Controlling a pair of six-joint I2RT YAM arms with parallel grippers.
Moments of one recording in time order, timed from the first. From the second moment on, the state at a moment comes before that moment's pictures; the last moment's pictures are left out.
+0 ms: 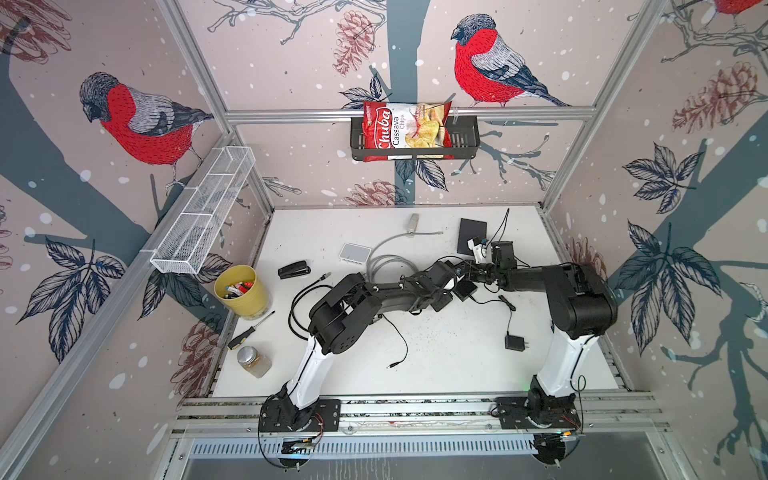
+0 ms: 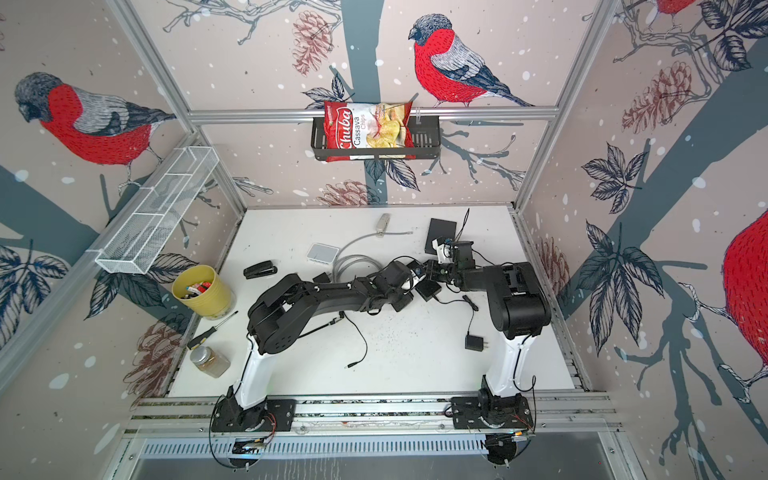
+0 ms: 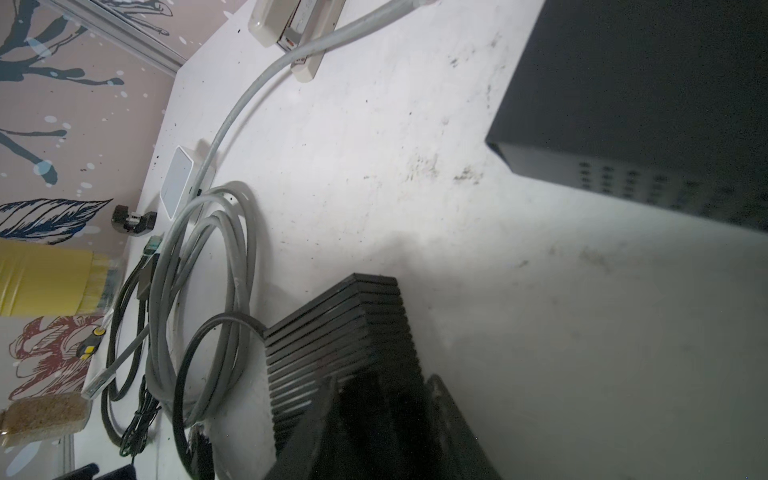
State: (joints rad) left arm -0.90 2.15 1.39 -0.10 -0.07 0.16; right arm 0.19 1.92 0.89 0.22 -0.63 0.30
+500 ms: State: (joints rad) left arm -0.90 2.19 1.49 -0.24 -0.06 0.23; right arm 0.19 1.90 0.87 0.25 -0.61 0.31
